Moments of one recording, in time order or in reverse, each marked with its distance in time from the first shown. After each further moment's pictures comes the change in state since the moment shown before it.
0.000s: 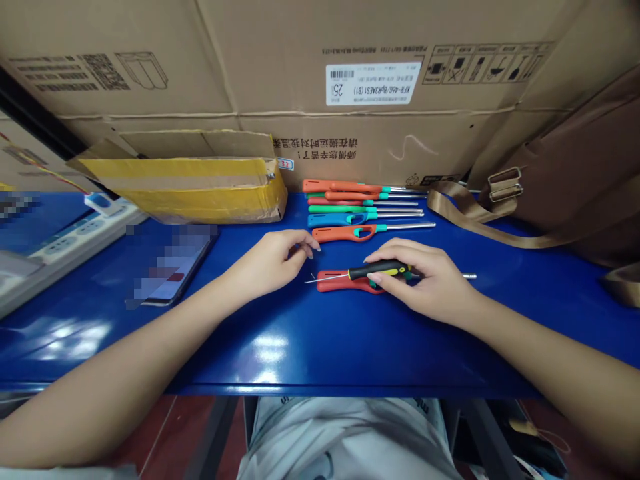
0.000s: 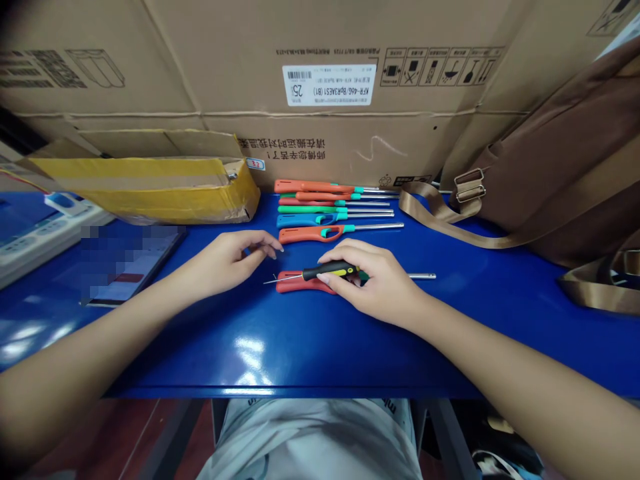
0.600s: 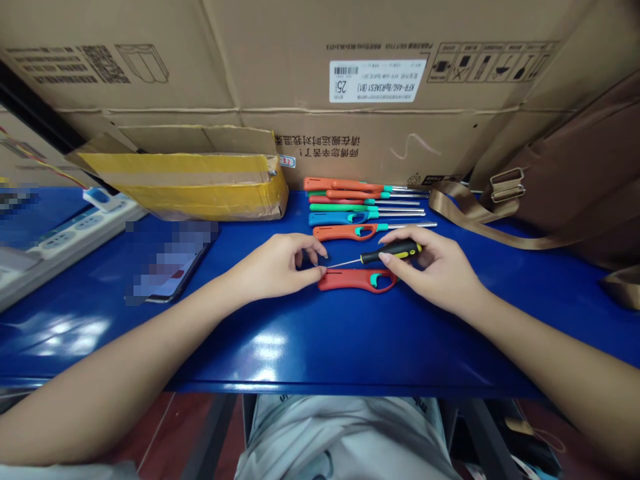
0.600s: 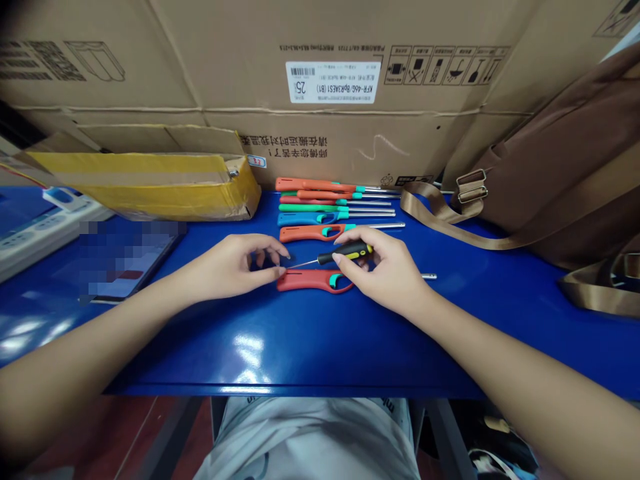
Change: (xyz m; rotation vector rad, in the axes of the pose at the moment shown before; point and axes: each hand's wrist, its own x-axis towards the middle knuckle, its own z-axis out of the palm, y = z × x) left_hand -0.004 0.000 0.003 0.005 -0.097 0.039; right_hand 0.003 0.010 0.001 0.083 0.156 0.267
